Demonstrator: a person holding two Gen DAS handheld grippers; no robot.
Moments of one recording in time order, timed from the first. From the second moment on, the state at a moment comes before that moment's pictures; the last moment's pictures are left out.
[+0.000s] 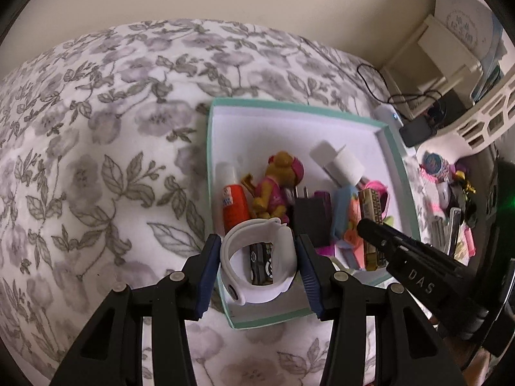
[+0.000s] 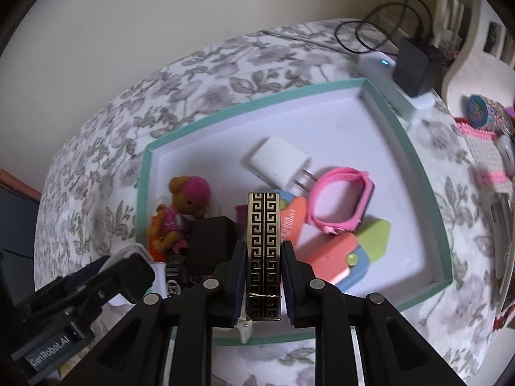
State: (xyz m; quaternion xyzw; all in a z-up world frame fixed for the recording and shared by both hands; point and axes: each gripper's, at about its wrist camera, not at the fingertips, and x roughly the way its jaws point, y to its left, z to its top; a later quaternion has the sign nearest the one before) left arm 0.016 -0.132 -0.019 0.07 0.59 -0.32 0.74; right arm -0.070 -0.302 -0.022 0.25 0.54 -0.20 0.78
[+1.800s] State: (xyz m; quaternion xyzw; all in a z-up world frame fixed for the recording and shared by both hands) left arm 0.074 -0.067 -0.029 0.03 0.59 -0.18 0.79; right arm -0.053 -0.284 -0.010 0.18 0.52 -0.20 0.81
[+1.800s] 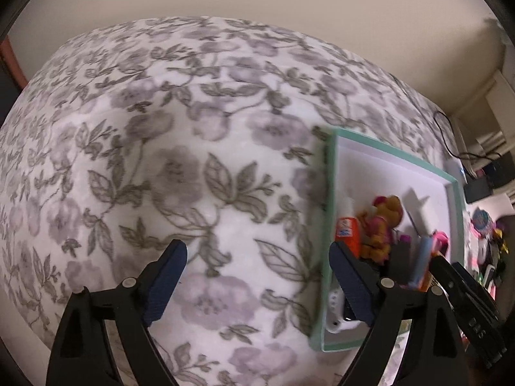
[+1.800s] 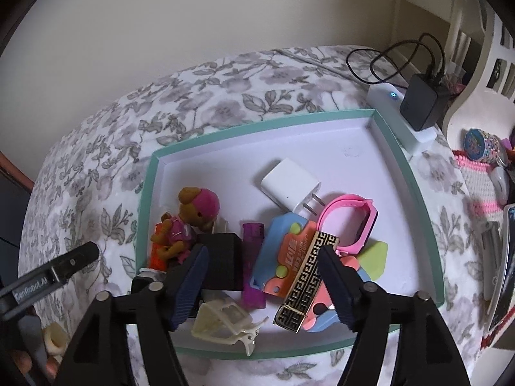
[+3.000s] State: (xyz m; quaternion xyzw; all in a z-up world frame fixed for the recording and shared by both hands) left arm 0.073 -0.072 -0.019 0.05 0.56 -0.19 0.81; right arm -0.050 -0.269 -0.007 0.15 0.52 -0.20 0.82
